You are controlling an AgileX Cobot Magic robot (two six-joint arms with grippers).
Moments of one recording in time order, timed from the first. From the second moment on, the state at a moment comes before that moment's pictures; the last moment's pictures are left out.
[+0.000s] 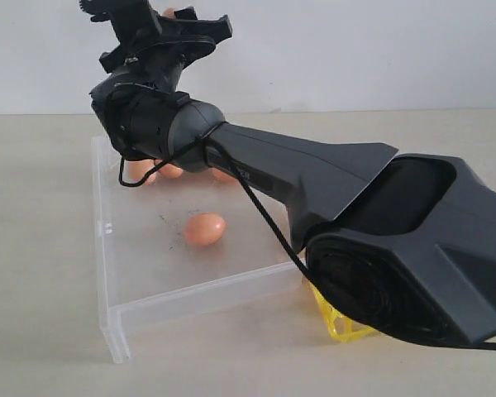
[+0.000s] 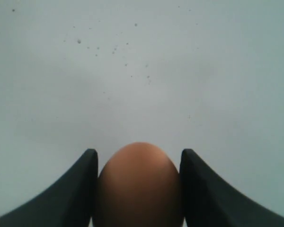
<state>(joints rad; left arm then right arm) -0.06 0.05 0.00 -0.31 -0.04 0.27 0.89 2.58 -2.38 -1.72 0.94 1.49</state>
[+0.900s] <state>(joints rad) -0.06 0.05 0.00 -0.31 -0.04 0.27 0.84 2.48 -2.38 -0.22 1.18 -0.59</state>
